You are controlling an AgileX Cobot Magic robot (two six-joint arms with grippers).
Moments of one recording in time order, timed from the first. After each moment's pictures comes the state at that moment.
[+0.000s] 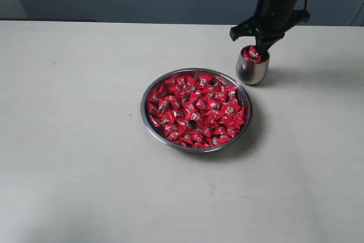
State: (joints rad) left arm 0.11 0.00 0.01 0.03 0.34 0.03; right arm 0.38 2.27 -1.97 -0.04 1.13 -0.09
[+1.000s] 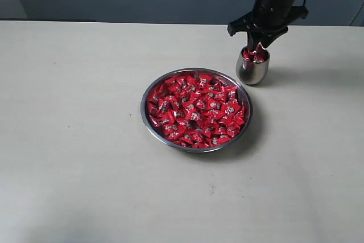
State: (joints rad) left arm 0.11 0.00 0.01 0.03 0.34 0.03; right arm 0.38 2.26 -1.97 -0.02 1.12 -0.09
